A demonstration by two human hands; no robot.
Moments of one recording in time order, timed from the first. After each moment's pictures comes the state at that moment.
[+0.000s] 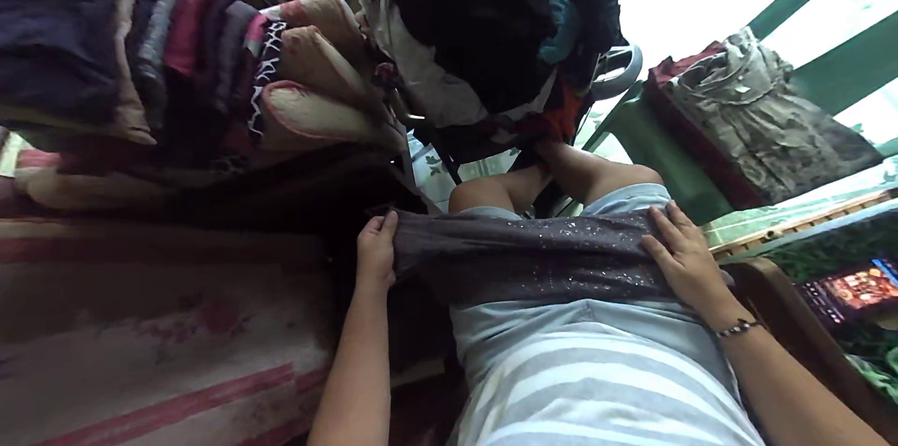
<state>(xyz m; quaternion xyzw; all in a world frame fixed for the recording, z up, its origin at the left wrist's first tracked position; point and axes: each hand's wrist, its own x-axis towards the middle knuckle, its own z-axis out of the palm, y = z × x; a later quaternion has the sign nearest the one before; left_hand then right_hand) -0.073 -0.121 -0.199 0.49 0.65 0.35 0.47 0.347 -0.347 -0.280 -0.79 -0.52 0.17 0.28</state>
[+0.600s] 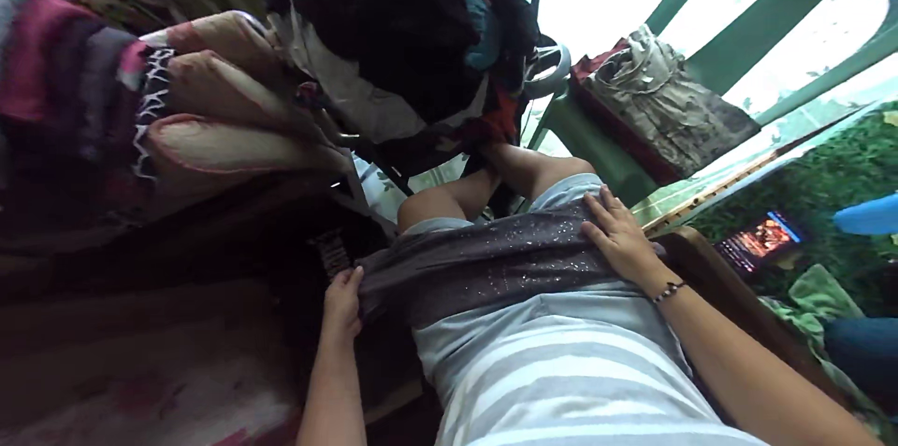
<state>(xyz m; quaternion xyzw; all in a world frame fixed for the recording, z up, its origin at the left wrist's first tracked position) -0.085 -0.139 -0.246 0.49 0.71 0.21 0.46 0.348 -0.344 -0.279 -0.81 -0.49 0.21 0.25</state>
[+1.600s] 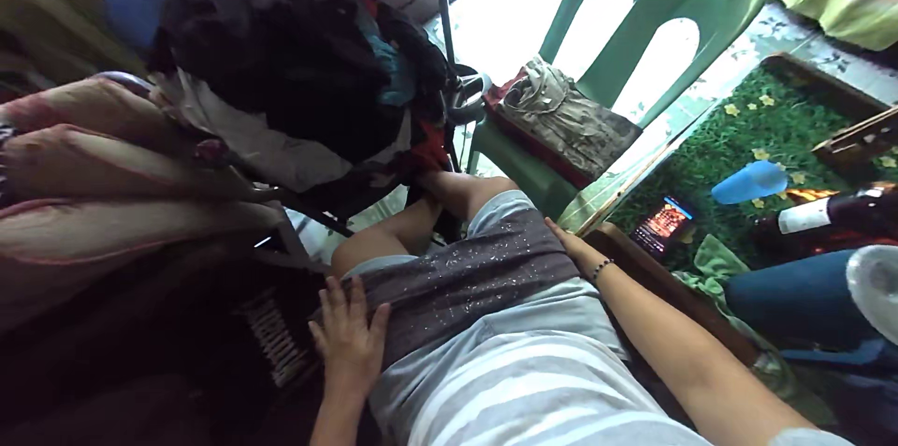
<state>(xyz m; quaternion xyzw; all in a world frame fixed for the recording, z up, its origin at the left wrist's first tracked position) -0.003 -0.198 -0.232 0.86 0.46 0.13 0.15 0.386 -0.359 -0.302 -0.77 -0.05 0.50 0.39</state>
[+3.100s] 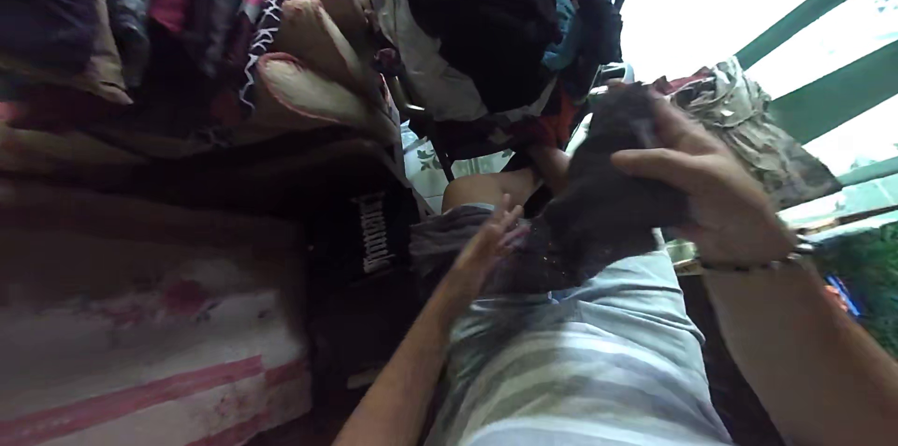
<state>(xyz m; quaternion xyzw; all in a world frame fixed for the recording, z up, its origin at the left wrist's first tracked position) 0.029 -0.205 -0.187 0.54 0.29 0.27 0.75 0.279 -0.254 -0.062 -0.49 -0.46 0.50 0.54</state>
